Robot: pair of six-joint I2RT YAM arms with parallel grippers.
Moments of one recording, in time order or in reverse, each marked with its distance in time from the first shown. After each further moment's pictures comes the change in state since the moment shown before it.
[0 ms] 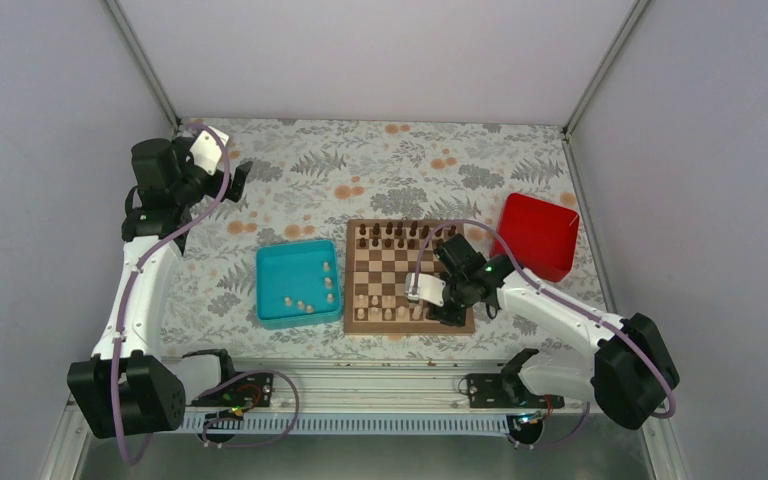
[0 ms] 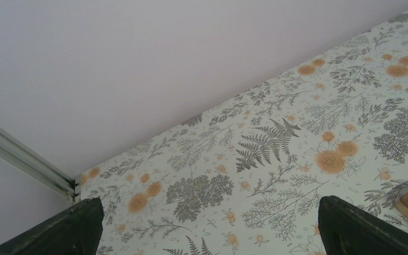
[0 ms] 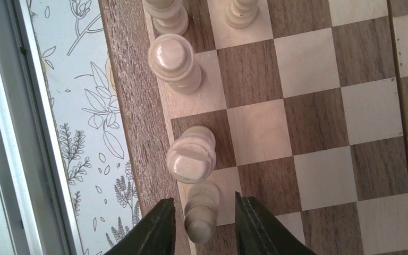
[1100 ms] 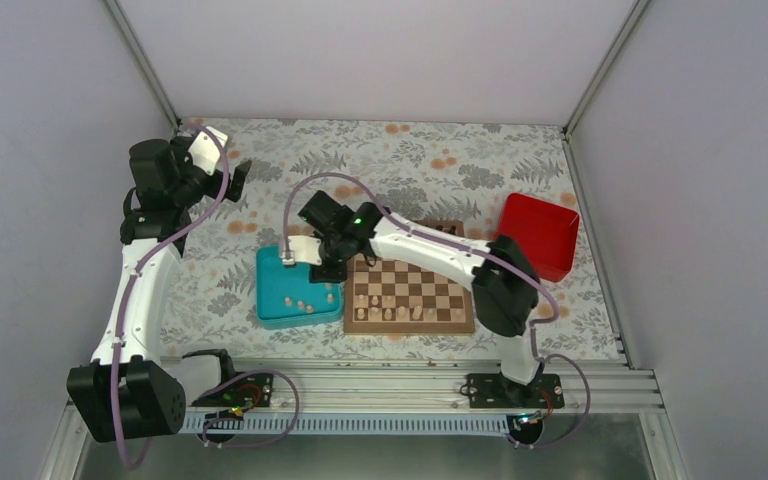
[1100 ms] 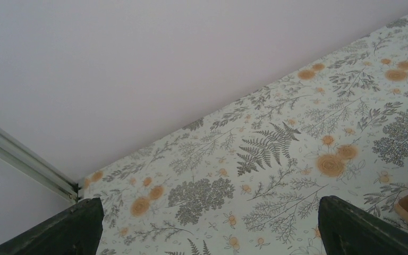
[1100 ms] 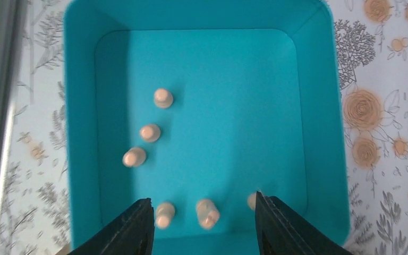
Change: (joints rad) left arm 0.000 -0.018 0.000 0.000 0.002 -0.001; right arm 0.341 0.738 0.946 -0.014 0.029 0.079
